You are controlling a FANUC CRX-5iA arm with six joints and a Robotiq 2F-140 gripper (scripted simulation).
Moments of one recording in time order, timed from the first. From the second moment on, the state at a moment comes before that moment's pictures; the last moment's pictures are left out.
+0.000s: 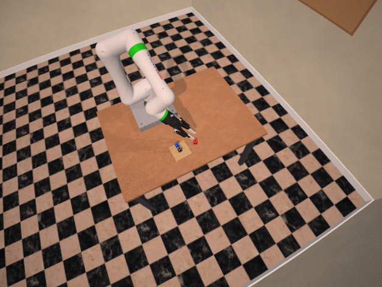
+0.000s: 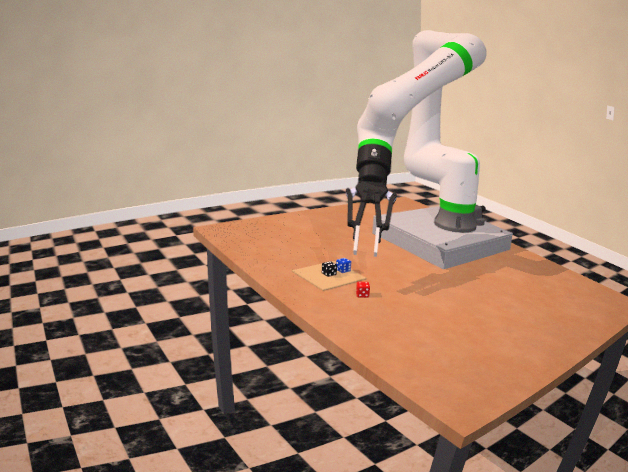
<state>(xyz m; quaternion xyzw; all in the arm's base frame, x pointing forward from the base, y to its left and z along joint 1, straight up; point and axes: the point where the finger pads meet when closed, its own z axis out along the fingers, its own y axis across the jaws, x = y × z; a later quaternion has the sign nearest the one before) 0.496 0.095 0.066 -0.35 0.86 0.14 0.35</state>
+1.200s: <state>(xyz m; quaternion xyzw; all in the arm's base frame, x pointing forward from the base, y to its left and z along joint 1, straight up) 0.522 0.123 0.089 -0.37 0.93 0.00 0.01</state>
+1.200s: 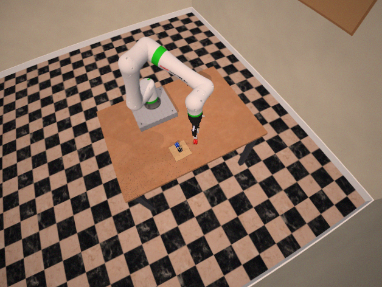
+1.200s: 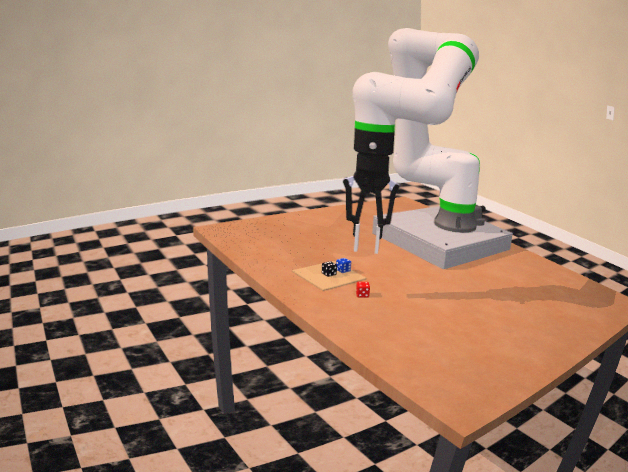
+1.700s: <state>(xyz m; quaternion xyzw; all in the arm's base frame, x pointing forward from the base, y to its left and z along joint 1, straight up) 0.522 0.124 0.088 -0.38 0.93 0.00 0.00</state>
